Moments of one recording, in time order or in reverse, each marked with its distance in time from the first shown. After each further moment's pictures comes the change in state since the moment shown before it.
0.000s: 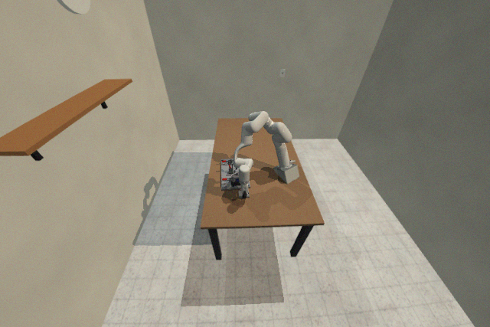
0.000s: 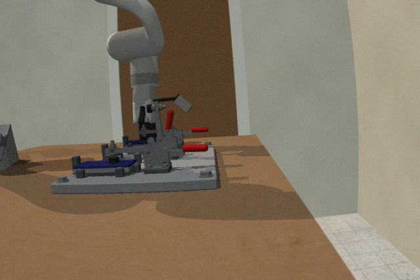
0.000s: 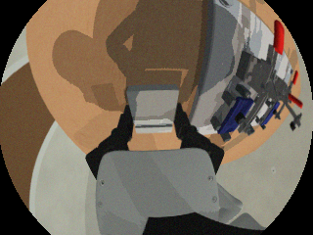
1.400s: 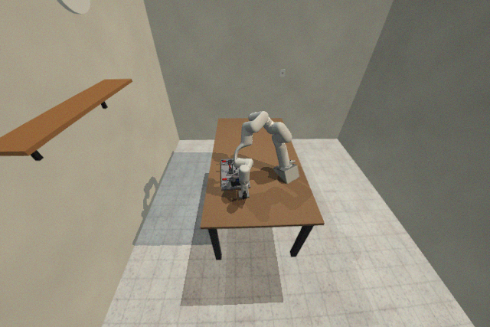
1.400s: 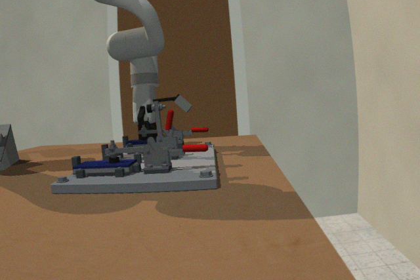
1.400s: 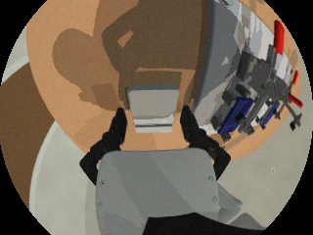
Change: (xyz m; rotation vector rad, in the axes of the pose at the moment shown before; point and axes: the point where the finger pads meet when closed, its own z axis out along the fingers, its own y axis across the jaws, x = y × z) arm 0.000 0.000 0.000 0.000 0.000 0.000
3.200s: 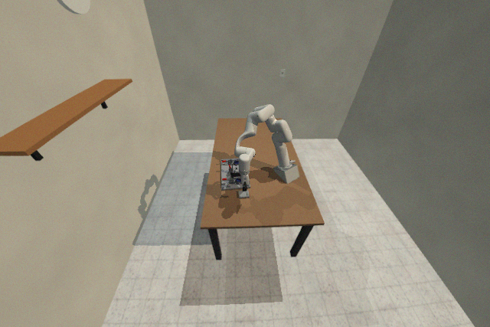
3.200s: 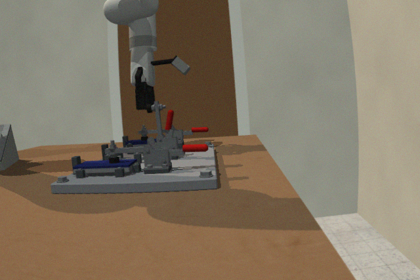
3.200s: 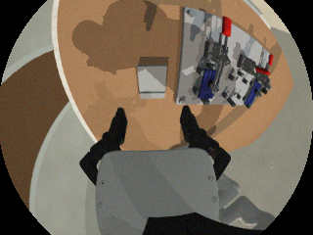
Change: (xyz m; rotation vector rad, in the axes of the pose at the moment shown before) arm 0.000 0.000 -0.100 -0.001 0.000 0.000
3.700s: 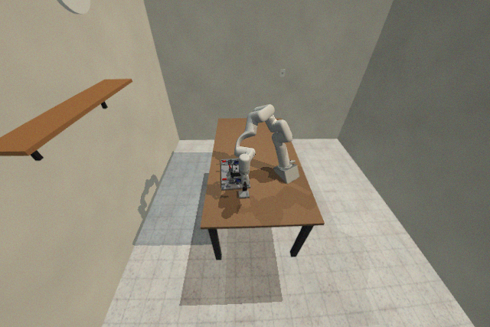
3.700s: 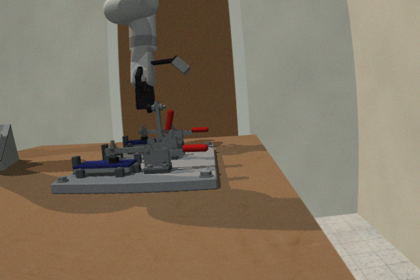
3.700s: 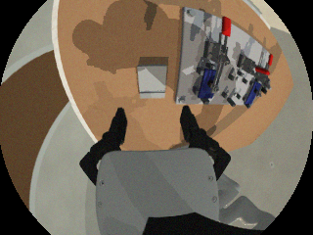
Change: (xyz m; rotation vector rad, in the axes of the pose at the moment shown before) arm 0.000 0.000 -0.001 0.000 0.000 0.000
